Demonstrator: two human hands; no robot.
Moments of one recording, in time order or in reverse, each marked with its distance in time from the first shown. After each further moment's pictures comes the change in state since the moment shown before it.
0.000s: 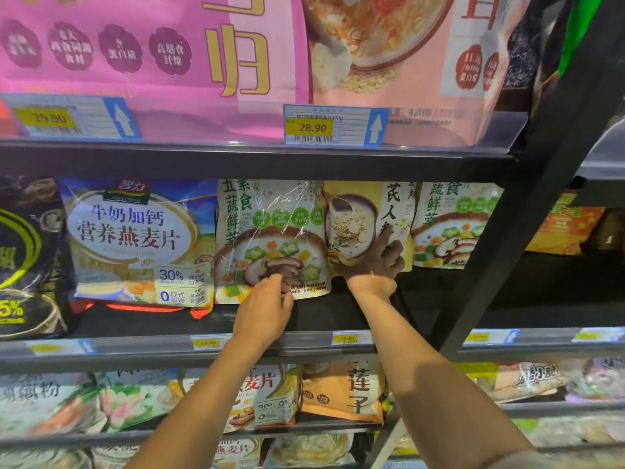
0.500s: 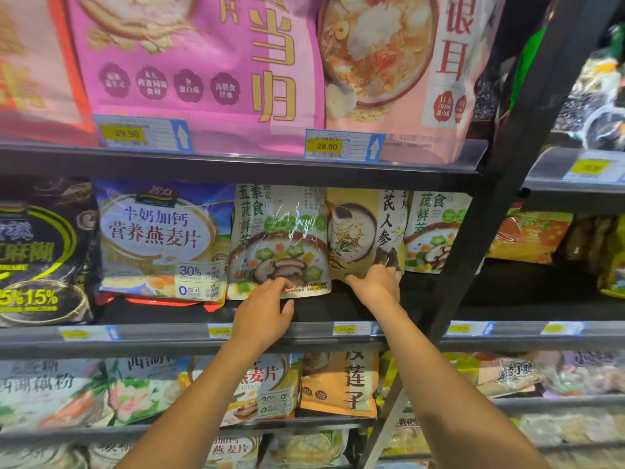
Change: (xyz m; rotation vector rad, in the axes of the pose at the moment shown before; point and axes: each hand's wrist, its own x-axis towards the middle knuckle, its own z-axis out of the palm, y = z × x) left_hand -0.040 -0.005 -0.034 0.028 -0.032 0.114; right_hand -0.039 0.007 -0.060 -0.124 -0.260 -0.008
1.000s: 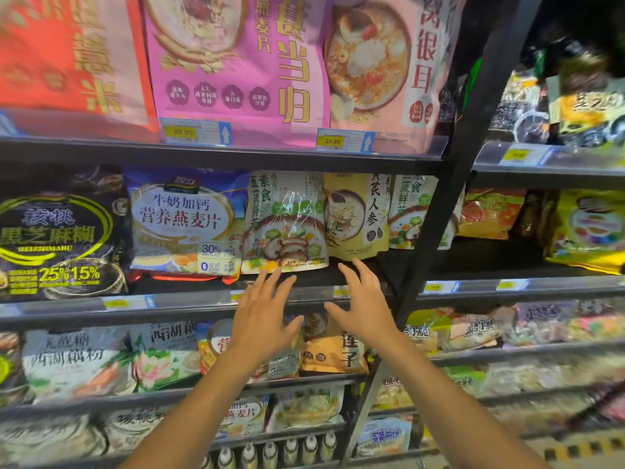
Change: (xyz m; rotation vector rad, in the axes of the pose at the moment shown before) left_hand -0.110 0.002 -0.043 0.211 -0.045 0.152; right_hand -0.174 0.030 -0.012 -0.035 0.033 -0.515
